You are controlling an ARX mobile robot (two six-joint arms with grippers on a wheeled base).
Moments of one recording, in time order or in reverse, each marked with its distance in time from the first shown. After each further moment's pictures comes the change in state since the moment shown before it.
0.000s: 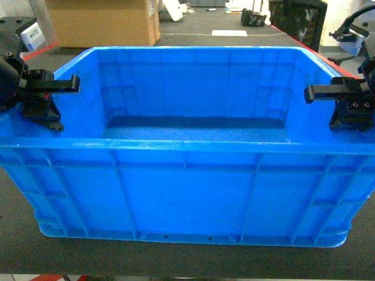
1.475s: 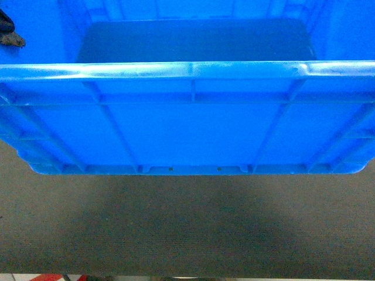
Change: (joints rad) left arm -0.038 -0.394 -0.219 0.250 -0.025 -0.102; right arm 0.036 -0.343 -0.152 0.219 0.071 -0.036
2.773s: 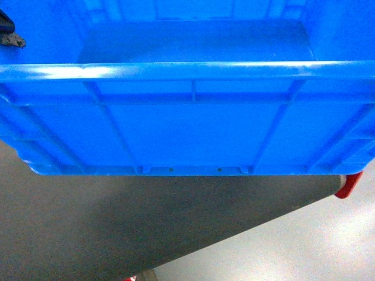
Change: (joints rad) left arm -0.001 0.000 0.000 0.000 0.000 -0.007; right arm 0.000 0.000 0.000 0.000 0.002 0.000
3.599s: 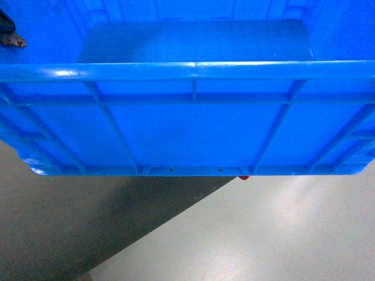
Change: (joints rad) left arm 0.000 0.000 0.000 0.000 0.001 0.000; right arm 0.000 0.000 0.000 0.000 0.000 0.000
